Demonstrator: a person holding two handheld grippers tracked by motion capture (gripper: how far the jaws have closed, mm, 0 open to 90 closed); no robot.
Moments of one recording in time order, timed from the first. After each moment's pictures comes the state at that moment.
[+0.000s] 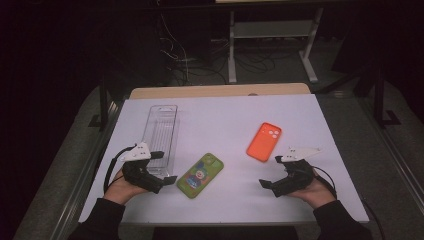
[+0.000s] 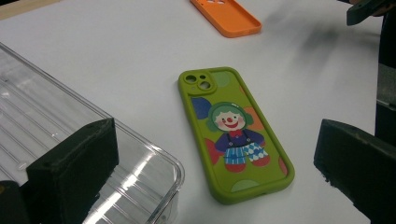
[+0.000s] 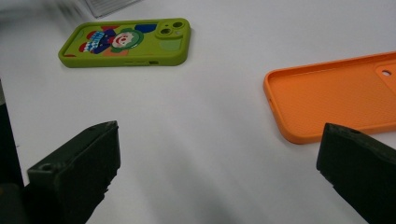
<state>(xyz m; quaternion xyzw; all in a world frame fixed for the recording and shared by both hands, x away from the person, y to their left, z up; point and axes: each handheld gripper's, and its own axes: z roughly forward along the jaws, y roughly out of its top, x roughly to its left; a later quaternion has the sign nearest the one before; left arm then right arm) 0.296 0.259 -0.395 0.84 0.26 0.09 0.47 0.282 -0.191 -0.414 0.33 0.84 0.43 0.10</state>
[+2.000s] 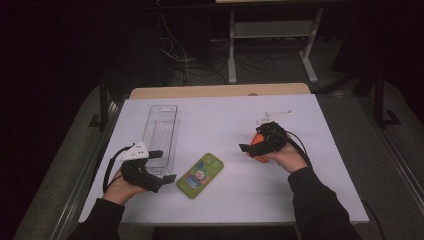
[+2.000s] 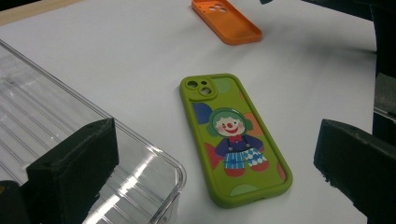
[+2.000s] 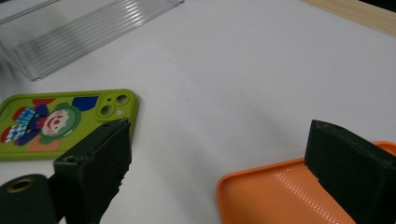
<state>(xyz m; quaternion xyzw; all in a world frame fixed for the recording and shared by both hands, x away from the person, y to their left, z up) 0.296 0.262 -0.392 0.83 0.27 0.09 0.48 0.374 -0.140 -0.390 0.37 0.83 0.41 0.11</state>
